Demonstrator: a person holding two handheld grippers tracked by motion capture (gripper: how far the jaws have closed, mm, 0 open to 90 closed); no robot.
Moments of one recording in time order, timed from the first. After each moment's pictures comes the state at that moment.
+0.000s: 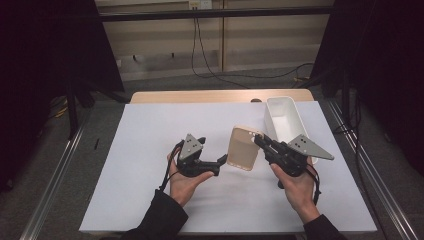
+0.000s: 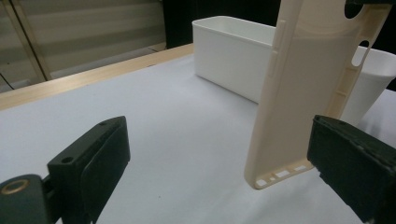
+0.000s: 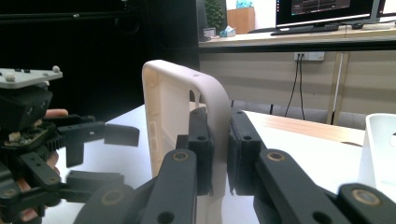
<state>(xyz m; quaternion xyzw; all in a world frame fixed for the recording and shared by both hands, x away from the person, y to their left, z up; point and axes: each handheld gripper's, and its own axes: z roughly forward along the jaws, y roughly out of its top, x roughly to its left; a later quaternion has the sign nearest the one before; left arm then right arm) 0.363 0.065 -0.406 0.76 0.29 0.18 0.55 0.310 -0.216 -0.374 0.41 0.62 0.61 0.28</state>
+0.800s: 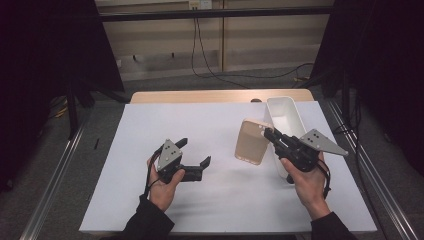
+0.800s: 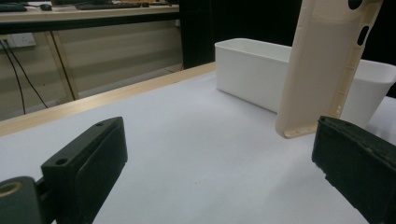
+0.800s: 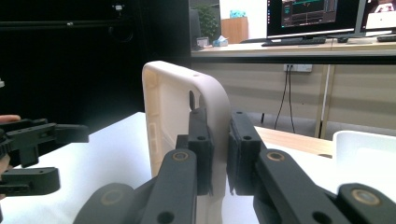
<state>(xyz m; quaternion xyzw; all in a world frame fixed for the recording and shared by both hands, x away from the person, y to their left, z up) 0.347 0.113 -0.402 0.73 0.30 0.21 0.58 0.312 -0.238 -0.357 0.40 0.61 0.61 0.30</state>
